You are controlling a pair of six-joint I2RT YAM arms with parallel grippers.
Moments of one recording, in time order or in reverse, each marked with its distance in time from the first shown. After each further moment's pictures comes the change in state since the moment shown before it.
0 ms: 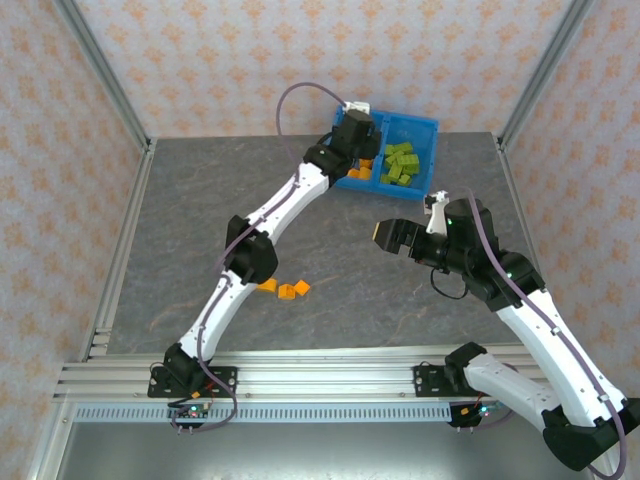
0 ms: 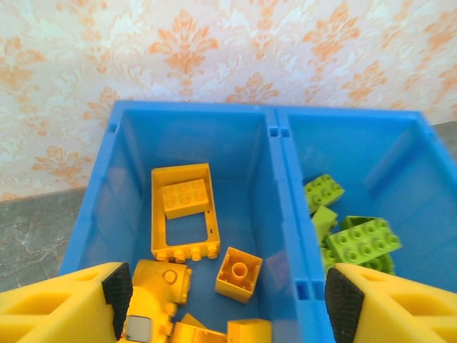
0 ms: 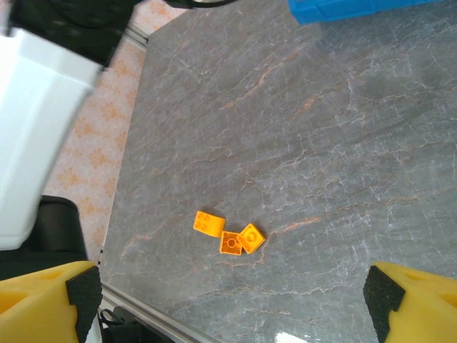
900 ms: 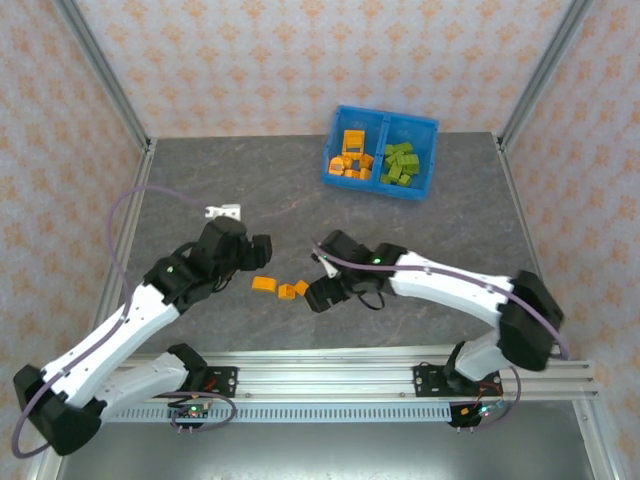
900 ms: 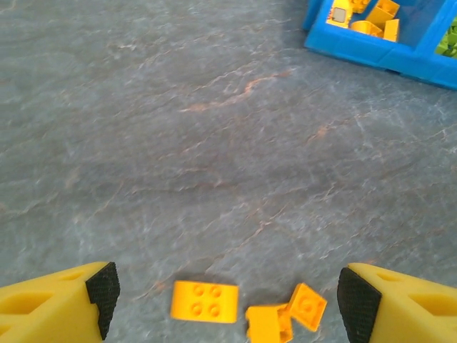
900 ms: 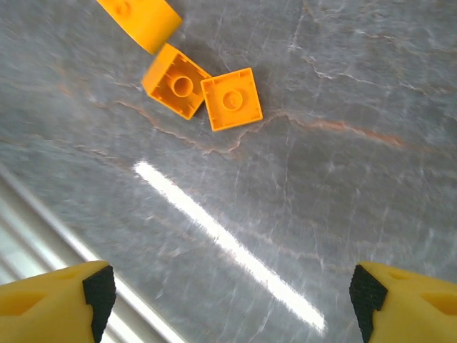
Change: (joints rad) left arm -0.002 -1.675 -1.809 -0.162 -0.009 -0.278; right arm 0.496 0.660 0.023 0.098 0.183 -0.364
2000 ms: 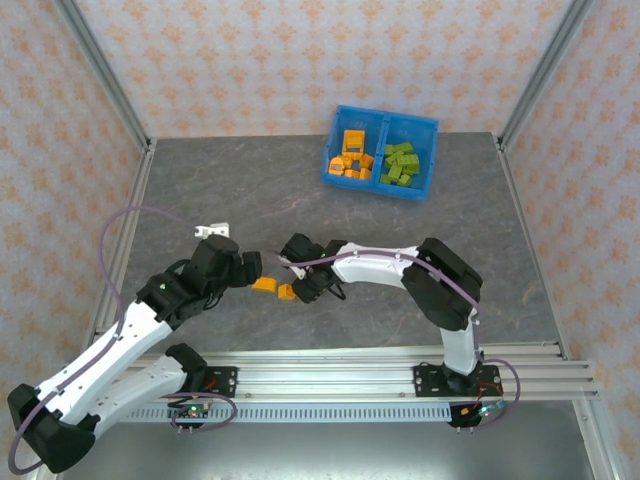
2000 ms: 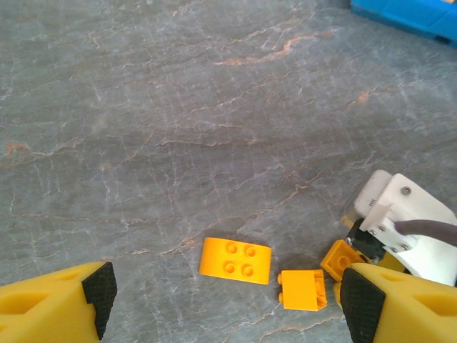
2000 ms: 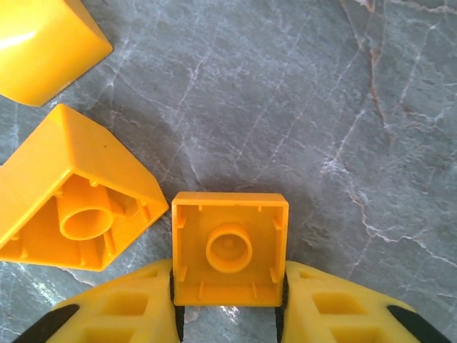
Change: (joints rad) left arm 0.016 -0.105 -0.113 -0.039 0.015 -0.048; right arm 0.001 0.417 0.184 0.122 0.067 -0.196
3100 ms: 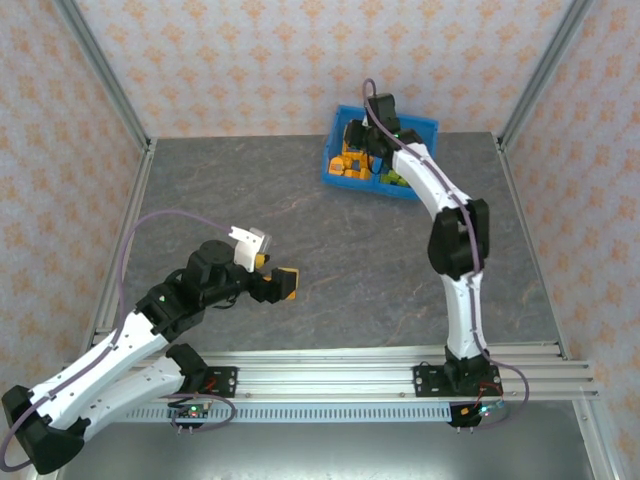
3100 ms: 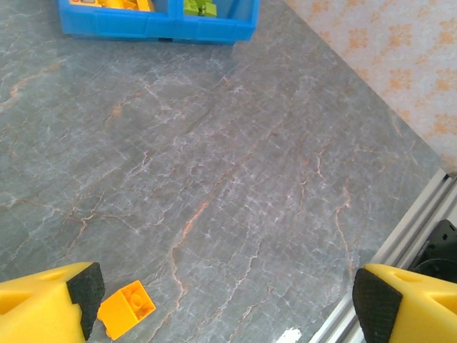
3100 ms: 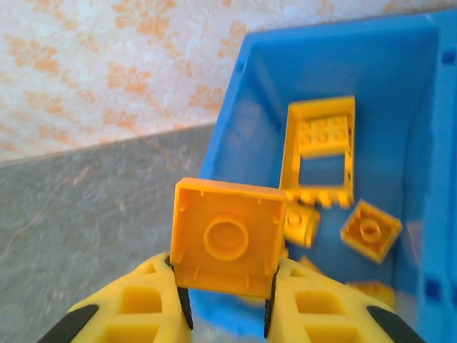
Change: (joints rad) left arm -0.098 -0.047 -0.065 0.312 0.438 0.245; right arm -0.630 0.337 0.923 0.017 -0.026 0.324
